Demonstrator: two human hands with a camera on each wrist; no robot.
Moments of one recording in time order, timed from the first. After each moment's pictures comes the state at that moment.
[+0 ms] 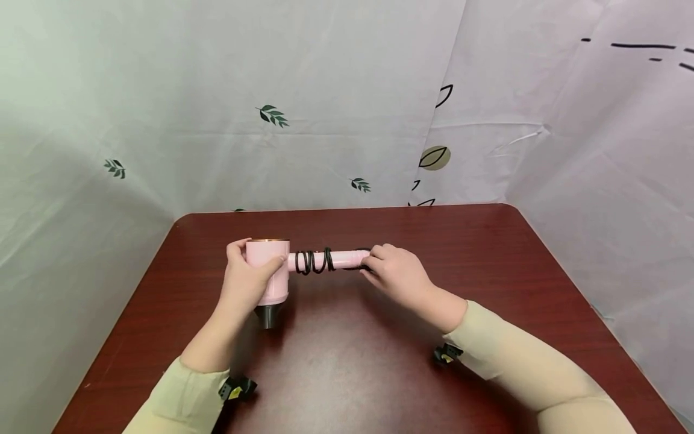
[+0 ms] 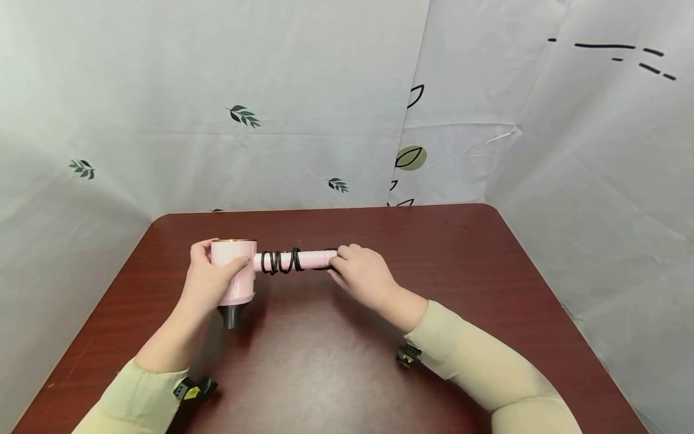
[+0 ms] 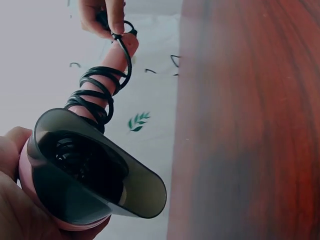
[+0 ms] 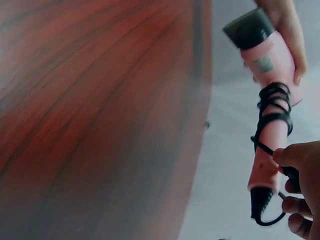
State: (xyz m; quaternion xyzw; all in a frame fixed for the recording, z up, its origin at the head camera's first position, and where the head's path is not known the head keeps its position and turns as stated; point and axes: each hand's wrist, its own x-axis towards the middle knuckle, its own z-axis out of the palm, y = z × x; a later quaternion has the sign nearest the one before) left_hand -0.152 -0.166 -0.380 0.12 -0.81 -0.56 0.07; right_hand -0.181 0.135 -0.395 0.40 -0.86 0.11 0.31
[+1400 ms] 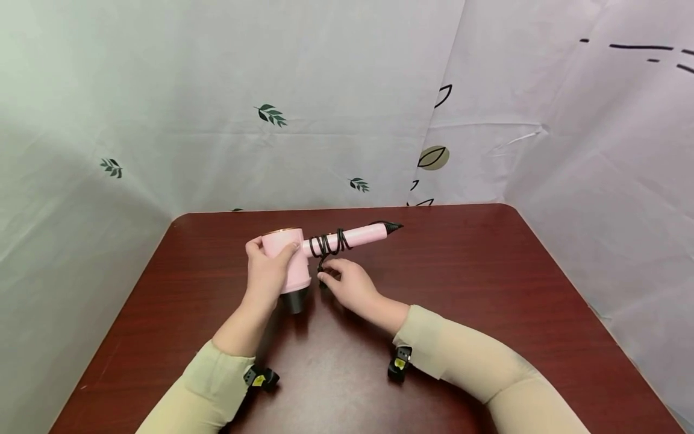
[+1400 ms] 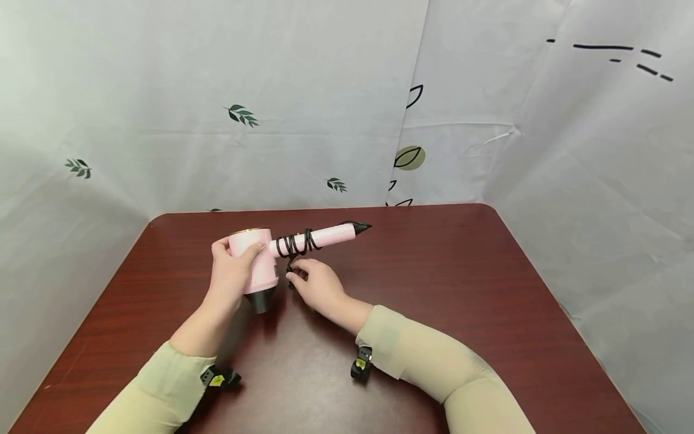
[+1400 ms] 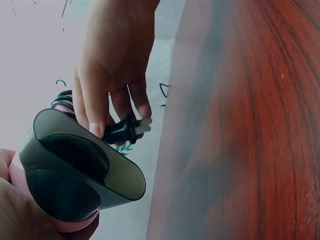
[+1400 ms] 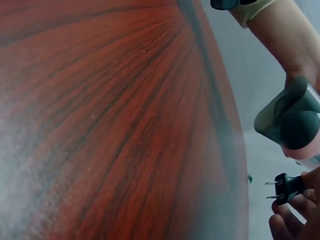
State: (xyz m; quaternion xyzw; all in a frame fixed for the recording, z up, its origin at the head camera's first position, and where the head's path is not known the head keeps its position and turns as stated) left_hand -0.179 -0.129 -0.393 0.15 -0.72 -0.67 0.09; right_hand -0.184 0.050 -0.434 0.22 -0.90 0.38 0.05
